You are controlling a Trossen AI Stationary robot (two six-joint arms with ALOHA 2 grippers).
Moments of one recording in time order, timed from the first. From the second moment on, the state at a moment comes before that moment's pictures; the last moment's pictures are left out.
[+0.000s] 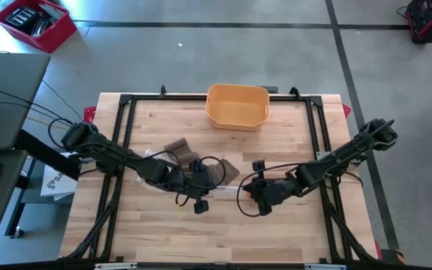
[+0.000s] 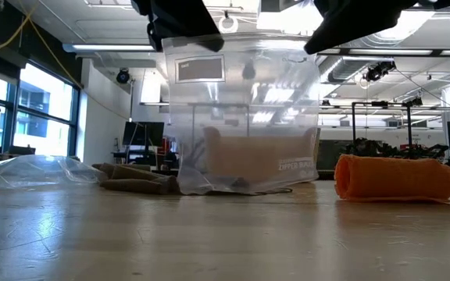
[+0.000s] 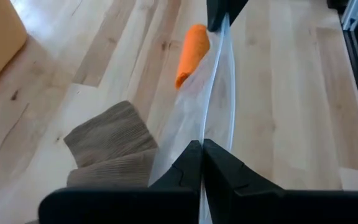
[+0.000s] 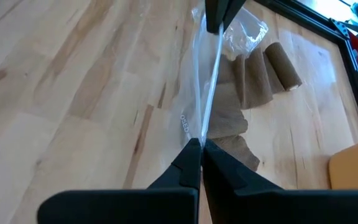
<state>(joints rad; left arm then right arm) -0.38 1.62 1.20 -0.35 -0.37 -0.41 0.49 1.44 0.96 -0.31 0.46 -0.05</state>
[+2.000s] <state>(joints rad) -0.46 1.69 1.20 -0.27 -0.86 -0.36 0.34 1.64 1.16 -0.29 0.21 -0.16</state>
